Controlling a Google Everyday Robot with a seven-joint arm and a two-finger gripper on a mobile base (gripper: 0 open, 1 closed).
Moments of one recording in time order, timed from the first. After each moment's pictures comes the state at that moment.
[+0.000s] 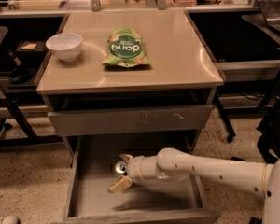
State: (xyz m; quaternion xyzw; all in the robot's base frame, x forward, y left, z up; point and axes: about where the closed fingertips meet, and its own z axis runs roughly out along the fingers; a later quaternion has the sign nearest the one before) arm 0.511 0.094 0.450 -0.51 0.70 0.33 0.36
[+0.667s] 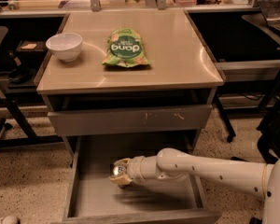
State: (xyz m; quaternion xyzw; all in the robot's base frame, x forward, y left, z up) arm 0.511 0.094 0.450 -0.51 0.70 0.33 0.36
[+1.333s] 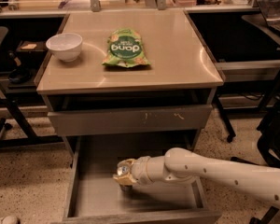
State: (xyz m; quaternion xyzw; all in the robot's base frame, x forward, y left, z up) arm 0.489 0.080 0.488 -0.49 0.72 0.35 0.36
